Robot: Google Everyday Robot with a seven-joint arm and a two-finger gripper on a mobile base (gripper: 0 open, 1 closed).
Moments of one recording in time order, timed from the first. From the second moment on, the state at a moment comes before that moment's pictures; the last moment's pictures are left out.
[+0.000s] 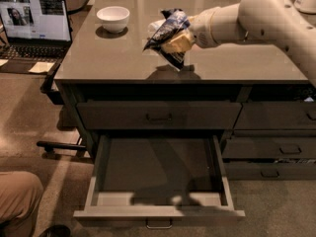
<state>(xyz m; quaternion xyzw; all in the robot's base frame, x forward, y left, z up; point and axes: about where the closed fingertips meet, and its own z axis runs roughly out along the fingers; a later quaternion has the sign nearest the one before) 0.721 -0.072 0.935 -0.44 0.72 0.12 0.52</state>
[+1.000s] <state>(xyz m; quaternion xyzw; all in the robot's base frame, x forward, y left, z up) 0.811 -0.114 0.901 -0.26 0.80 0.05 0.54</state>
